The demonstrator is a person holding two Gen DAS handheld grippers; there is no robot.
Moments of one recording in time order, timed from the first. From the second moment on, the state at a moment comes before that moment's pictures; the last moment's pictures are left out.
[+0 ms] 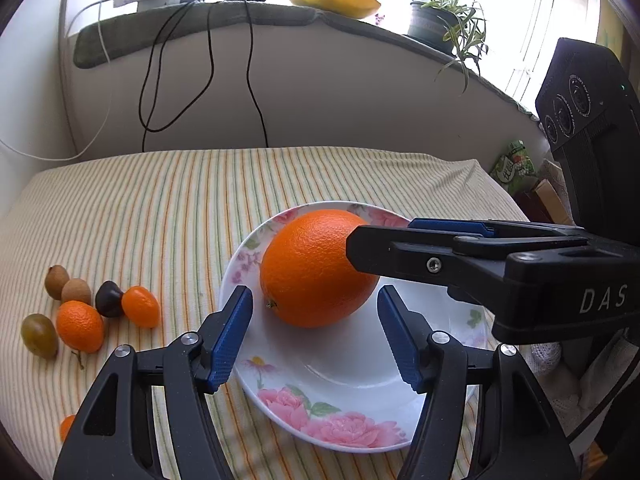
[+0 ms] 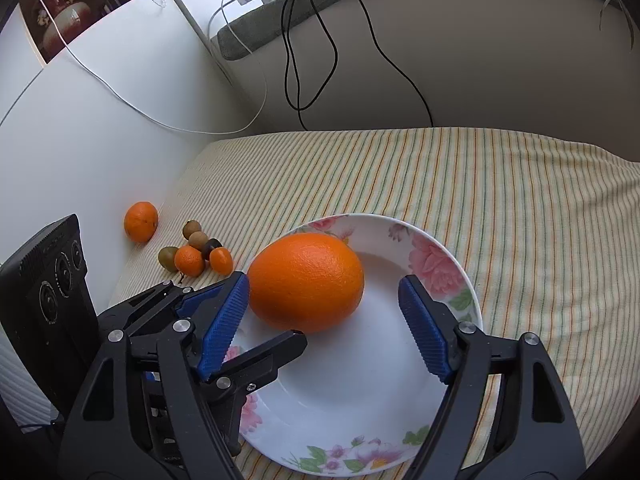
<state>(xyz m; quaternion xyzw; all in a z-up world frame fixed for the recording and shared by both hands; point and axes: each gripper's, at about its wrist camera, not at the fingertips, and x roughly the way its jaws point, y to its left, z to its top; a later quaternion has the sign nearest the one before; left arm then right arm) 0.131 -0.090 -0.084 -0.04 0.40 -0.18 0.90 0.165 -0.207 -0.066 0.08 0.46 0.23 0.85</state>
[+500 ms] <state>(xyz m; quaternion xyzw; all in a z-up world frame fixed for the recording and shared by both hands) 0.094 -0.062 -0.069 -0.01 0.37 -0.15 0.92 0.132 -0.196 -0.043 0.03 0.42 0.22 0.88</state>
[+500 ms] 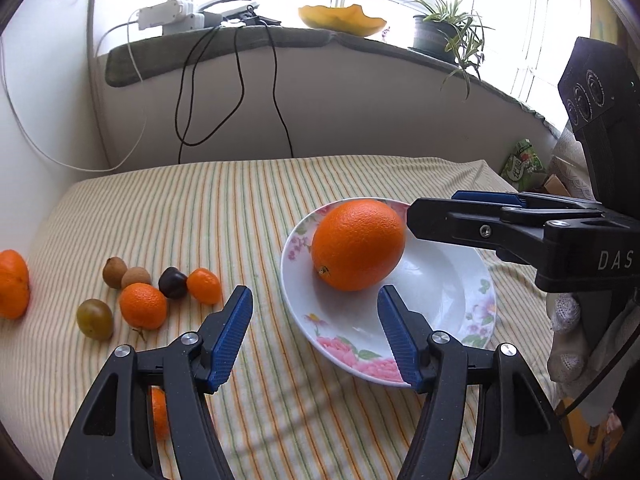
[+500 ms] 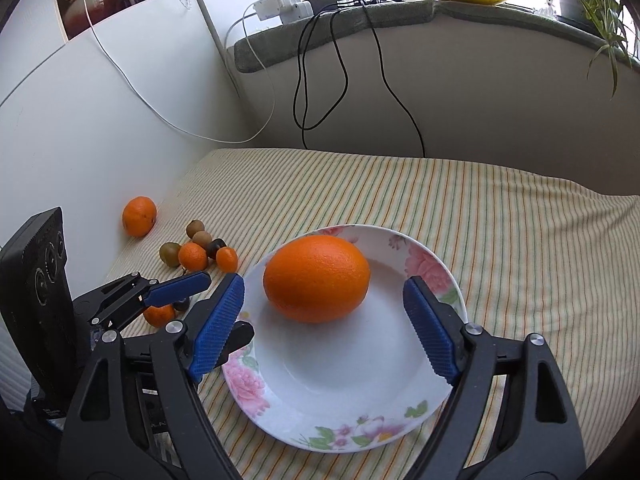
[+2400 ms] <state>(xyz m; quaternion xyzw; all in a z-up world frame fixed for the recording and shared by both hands) 0.050 0.048 -0.112 -0.07 0.40 -0.10 0.91 0.159 -0.009 -0.121 0.00 0.58 0.34 0.75</state>
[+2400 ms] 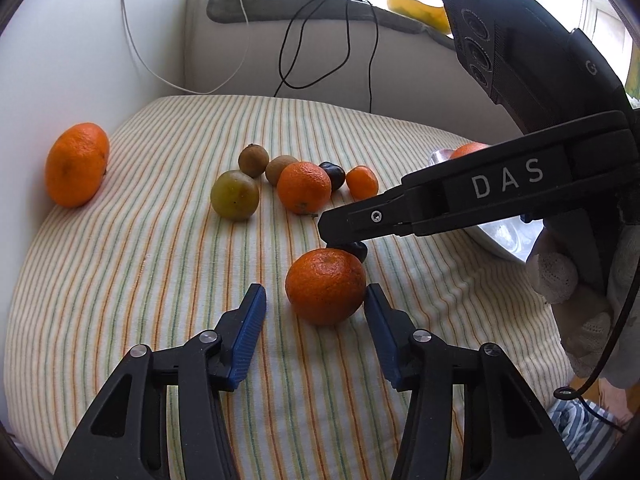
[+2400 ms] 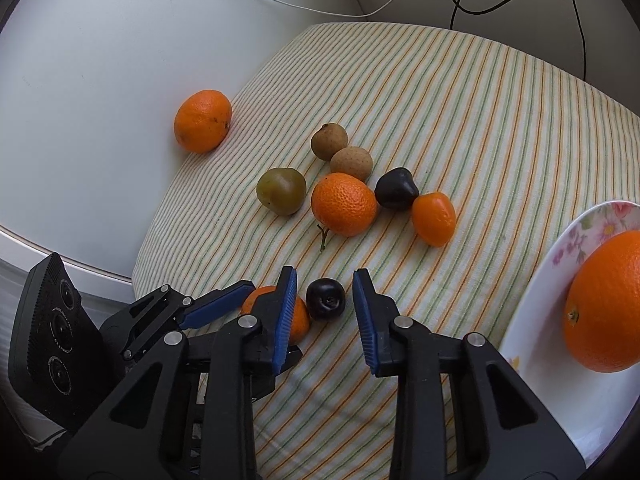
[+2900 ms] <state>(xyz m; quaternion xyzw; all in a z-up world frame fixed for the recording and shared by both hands) 0.056 0.044 -0.110 -0.08 0.40 -0.11 0.90 0.161 0.002 -0.127 -0.03 0.58 0.34 0.74</state>
